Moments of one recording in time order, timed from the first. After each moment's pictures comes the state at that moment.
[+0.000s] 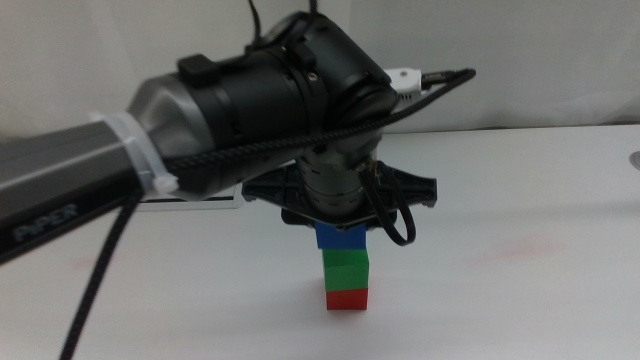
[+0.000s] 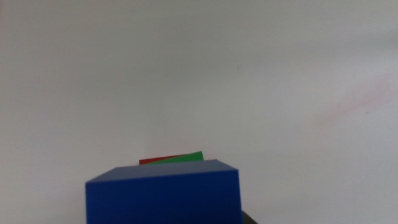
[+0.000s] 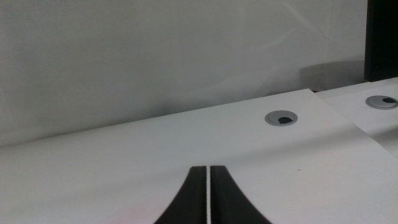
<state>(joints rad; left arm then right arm) -0.87 1.82 -1.58 0.28 1.15 -0.87 -0.04 0.16 0.00 0.23 0.06 -0.13</state>
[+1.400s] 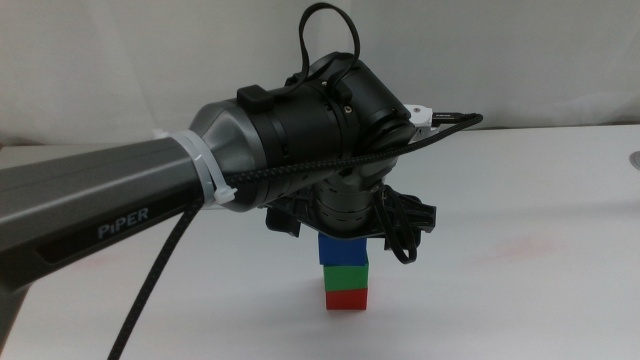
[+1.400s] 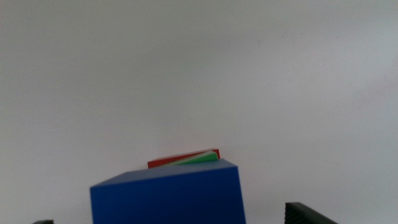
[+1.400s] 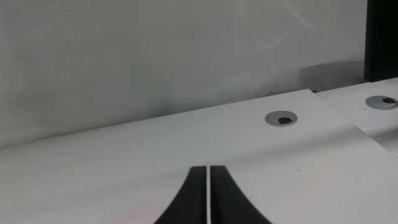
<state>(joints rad) -0.87 1.90 -1.59 0.30 1.13 -0.81 -0.04 0.16 0.00 0.23 0.06 -0.13</state>
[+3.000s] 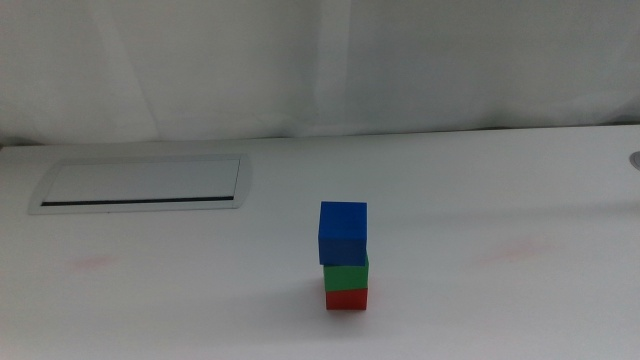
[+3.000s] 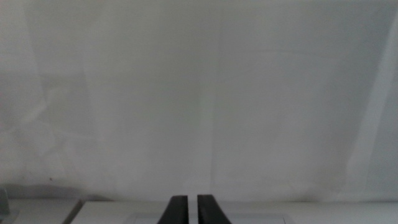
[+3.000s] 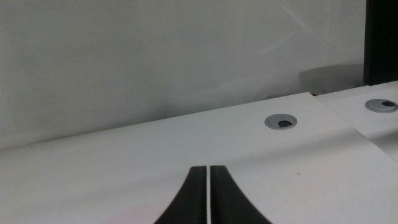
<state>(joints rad) 0.04 0.32 -0.51 0.18 0.35 -0.17 -0.04 0.16 0.00 0.23 0.05 -0.13</state>
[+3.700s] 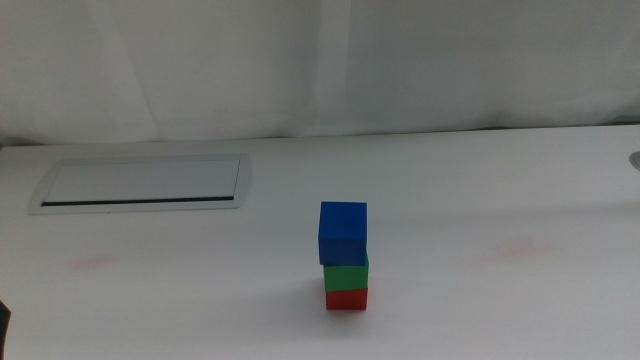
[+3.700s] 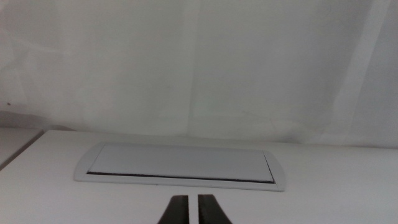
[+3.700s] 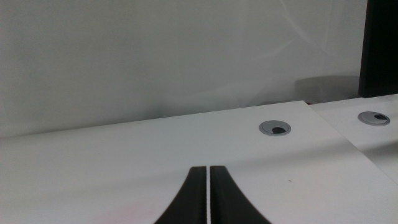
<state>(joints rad) 0.04 0.17 -0.01 0.13 0.04 -0.21 -0.04 0.16 0.00 0.23 0.05 -0.19</state>
